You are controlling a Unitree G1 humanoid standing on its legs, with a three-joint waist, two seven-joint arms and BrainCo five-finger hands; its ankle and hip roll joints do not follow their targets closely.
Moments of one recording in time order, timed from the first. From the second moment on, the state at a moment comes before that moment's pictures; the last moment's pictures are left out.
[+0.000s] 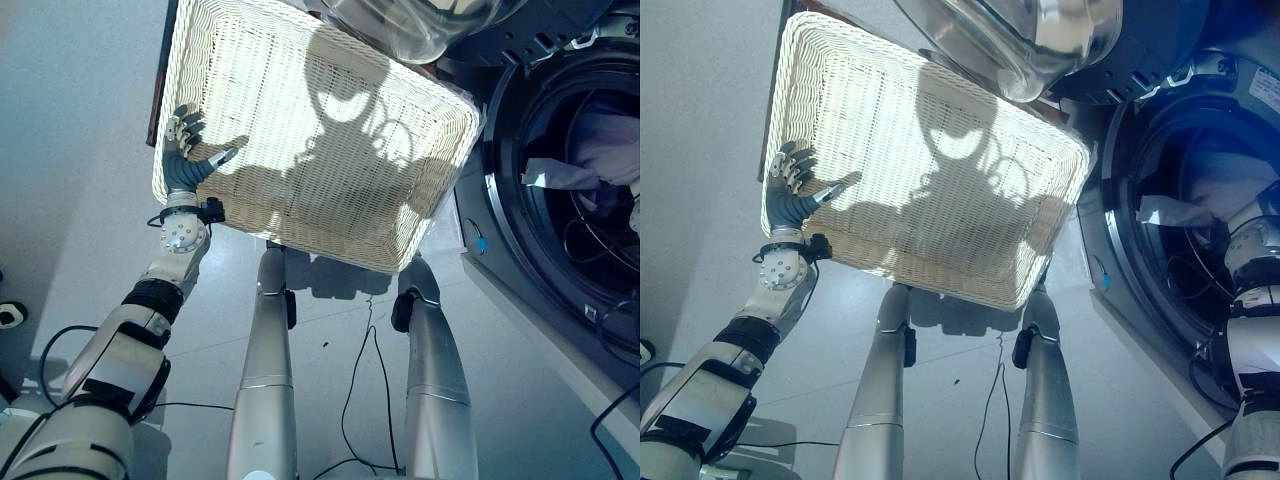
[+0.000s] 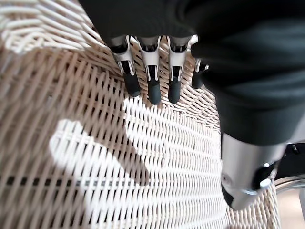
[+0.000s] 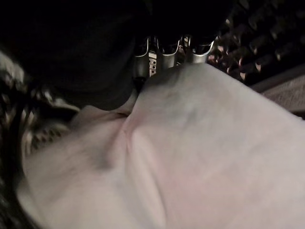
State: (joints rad) left arm -0.85 0.64 -0.43 0.85 -0.57 -0.57 0.38; right arm -1.16 -0.95 0.19 1.21 0.96 -0.25 -1.07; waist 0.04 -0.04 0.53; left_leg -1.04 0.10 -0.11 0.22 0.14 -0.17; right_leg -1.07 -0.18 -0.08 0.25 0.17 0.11
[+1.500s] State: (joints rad) left arm -0.78 0.55 -0.36 0.82 -0.52 -0.62 0.50; right arm -0.74 -0.60 0.44 0.74 -0.03 -0.08 -0.91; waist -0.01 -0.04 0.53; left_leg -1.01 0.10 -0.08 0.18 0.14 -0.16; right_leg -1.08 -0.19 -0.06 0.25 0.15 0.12
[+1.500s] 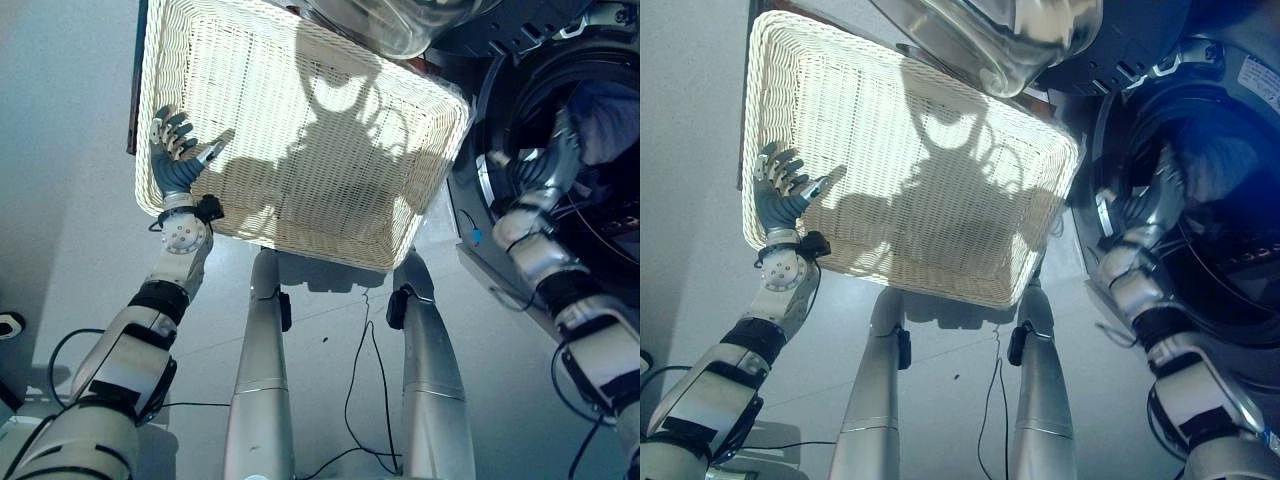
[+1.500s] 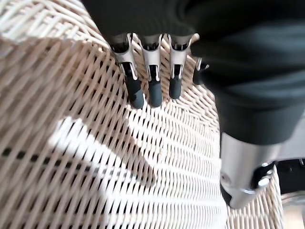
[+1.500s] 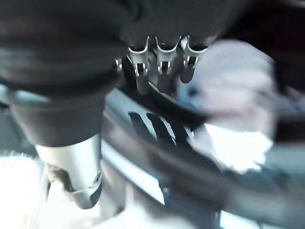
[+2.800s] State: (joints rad) left arm -0.02 0.27 -0.23 1.24 -0.21 -0.38 0.10; right arm -0.05 -0.31 0.25 1.23 0.08 -0.20 -0.18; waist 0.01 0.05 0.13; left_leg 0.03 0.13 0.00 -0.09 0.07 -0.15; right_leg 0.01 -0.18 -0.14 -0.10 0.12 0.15
